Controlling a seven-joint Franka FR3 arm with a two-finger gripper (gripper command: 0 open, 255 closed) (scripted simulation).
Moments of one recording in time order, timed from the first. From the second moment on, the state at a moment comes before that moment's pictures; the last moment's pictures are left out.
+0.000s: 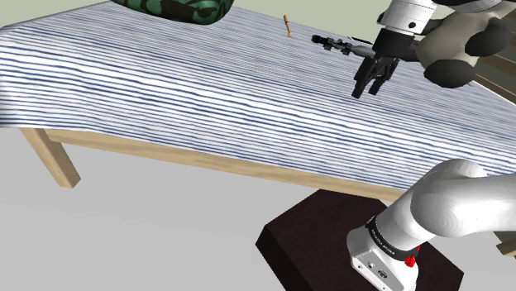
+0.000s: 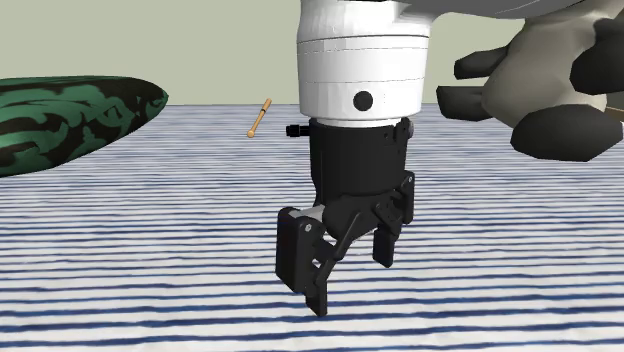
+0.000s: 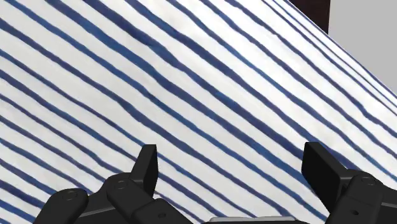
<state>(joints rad) 0.01 -0.76 -0.07 -2.38 -0.03 1.54 -0.01</state>
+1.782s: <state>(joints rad) 0.00 -0.05 -0.50 -1.70 -0.06 1.74 -0.81</state>
